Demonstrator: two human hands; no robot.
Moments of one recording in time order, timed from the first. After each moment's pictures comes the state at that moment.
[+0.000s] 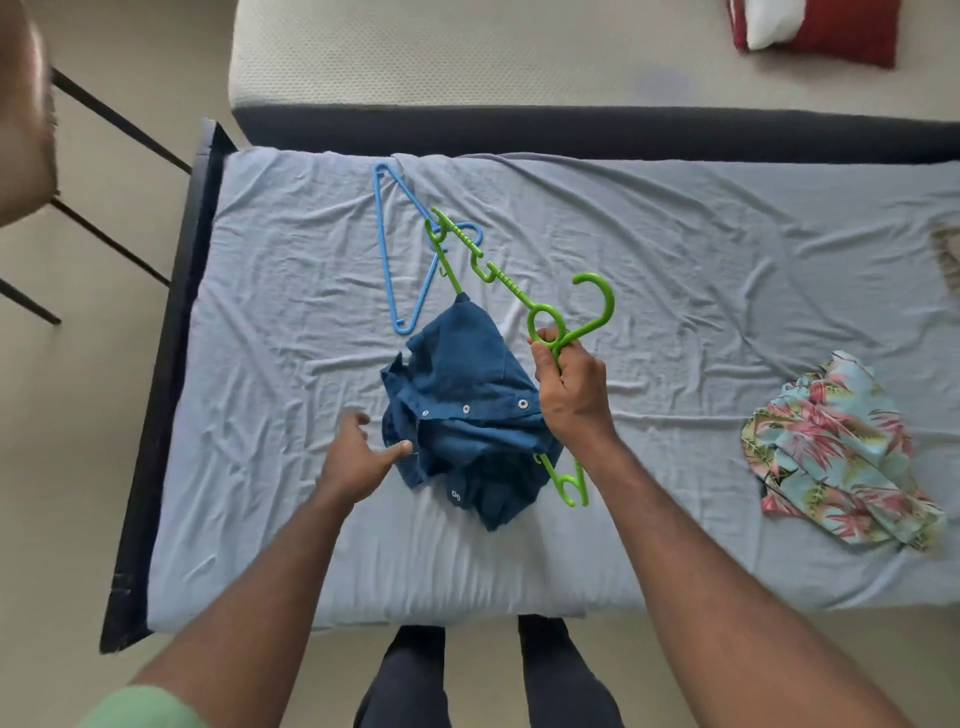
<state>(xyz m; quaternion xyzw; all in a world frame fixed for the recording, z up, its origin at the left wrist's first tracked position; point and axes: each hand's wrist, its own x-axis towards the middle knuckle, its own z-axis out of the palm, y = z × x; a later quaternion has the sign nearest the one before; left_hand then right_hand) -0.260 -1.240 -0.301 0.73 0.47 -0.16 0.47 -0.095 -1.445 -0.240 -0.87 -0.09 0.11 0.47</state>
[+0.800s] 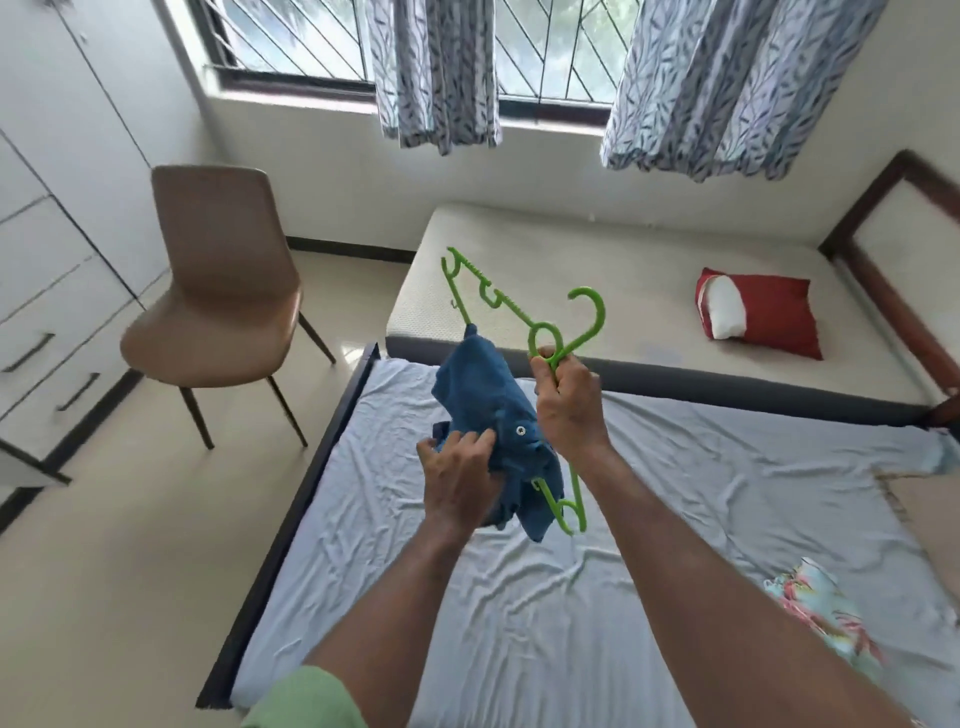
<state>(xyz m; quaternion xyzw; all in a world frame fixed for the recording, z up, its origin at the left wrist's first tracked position) -0.242 -1.277 -0.003 0.94 0.22 0.21 0.13 -0.130 -1.366 0.097 -0.83 -0.23 0.02 0.51</state>
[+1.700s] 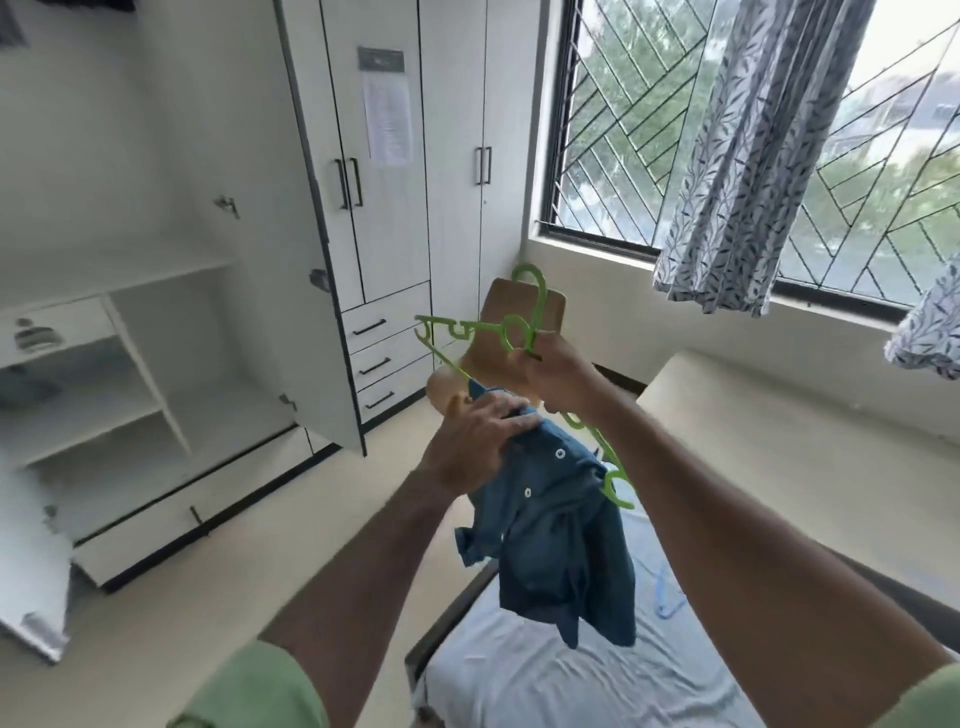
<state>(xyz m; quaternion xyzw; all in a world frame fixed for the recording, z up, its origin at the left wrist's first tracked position) -0.586 -1.108 0.208 0.94 0.22 0.25 -0.02 -0.437 -1.152 0.311 -0.73 -0.56 0.18 0.34</state>
